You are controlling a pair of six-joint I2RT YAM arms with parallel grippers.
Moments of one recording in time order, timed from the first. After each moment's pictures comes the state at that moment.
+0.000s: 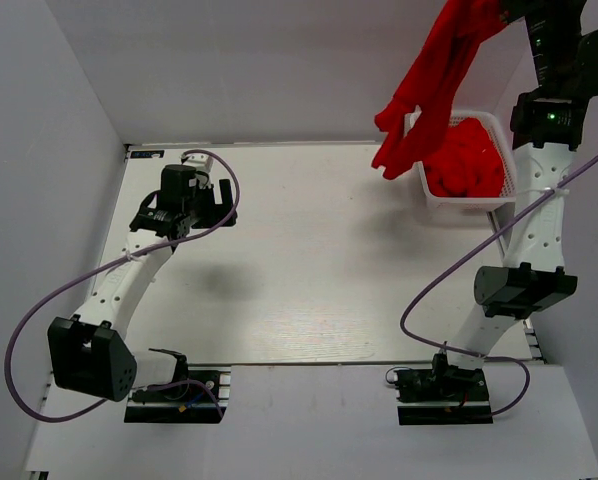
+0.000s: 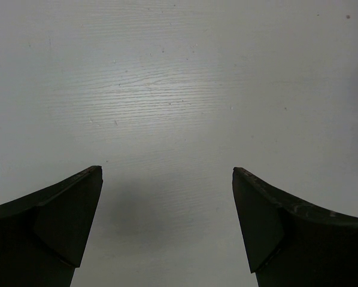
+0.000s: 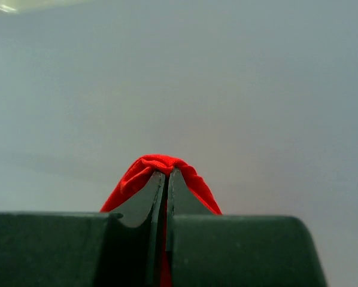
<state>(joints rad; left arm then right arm) -0.23 1.29 1.11 -0.50 0.03 -0.21 -0.10 1.77 2.31 0.25 -0.38 0.34</state>
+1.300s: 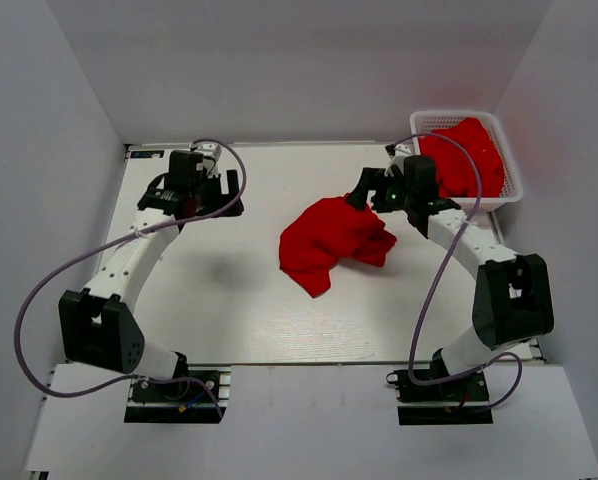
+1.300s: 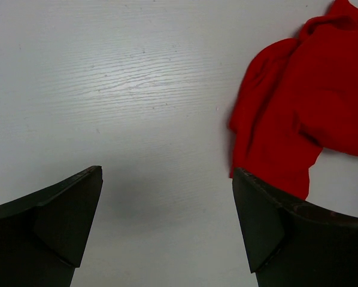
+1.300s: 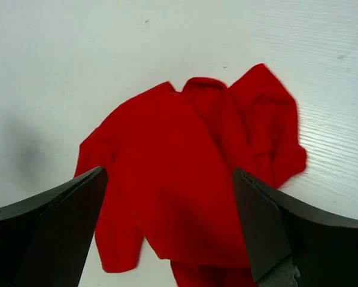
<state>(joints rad) -0.23 1.41 1.25 -0.57 0.07 -0.21 0.27 1.56 1.07 -0.02 -0.38 0.28</state>
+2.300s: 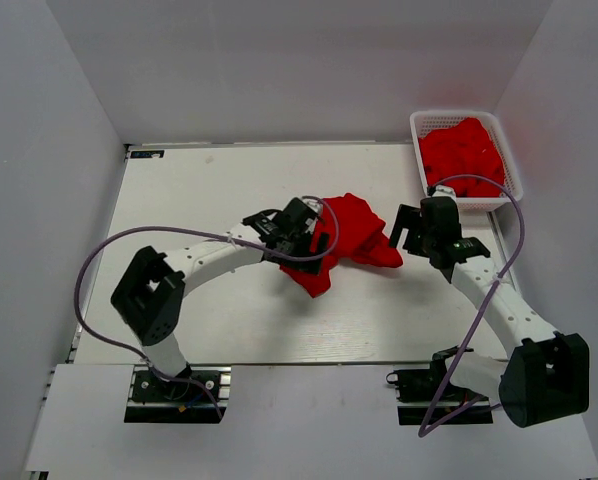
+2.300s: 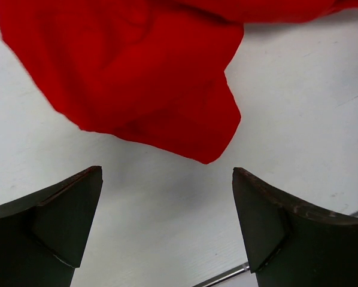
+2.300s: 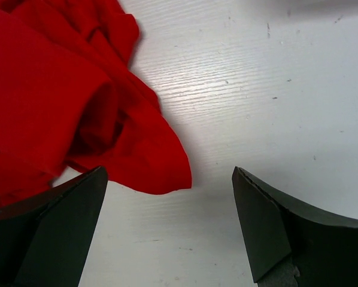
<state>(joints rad) -0.79 1.68 1.26 -0.58 -0.05 -0.40 0.27 1.15 0.82 -0.41 0.14 0.38</state>
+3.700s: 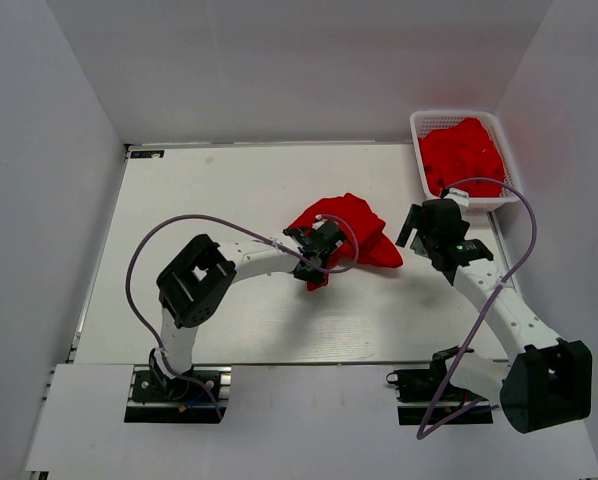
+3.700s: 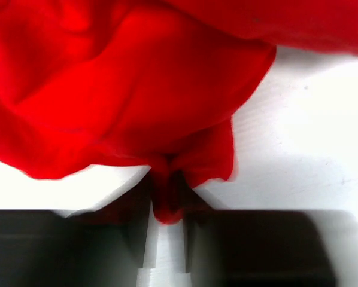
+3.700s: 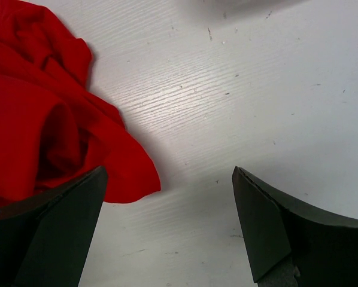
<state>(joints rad) -0.91 1.97 1.35 -0.56 -0.25 -0.55 0.26 1.12 0.81 -0.46 0.31 0.46</state>
